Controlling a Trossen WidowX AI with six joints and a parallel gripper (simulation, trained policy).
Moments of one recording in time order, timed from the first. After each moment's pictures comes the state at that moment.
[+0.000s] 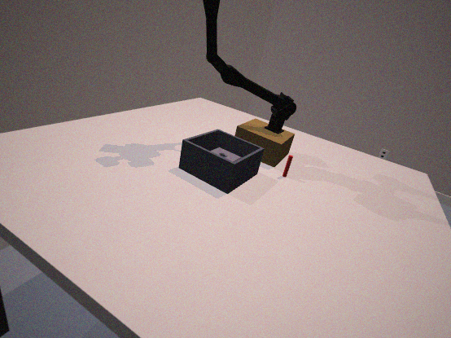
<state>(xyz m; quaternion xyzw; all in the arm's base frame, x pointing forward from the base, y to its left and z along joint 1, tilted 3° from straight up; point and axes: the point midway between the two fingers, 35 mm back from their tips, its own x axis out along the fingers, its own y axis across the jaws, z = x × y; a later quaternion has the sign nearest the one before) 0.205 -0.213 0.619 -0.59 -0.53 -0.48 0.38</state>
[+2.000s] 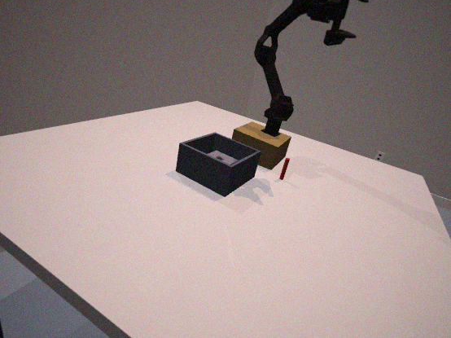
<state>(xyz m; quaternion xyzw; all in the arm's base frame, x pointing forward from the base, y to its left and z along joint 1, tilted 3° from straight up) 0.089 0.157 0.447 -0.67 -0.45 -0.22 -0.55</state>
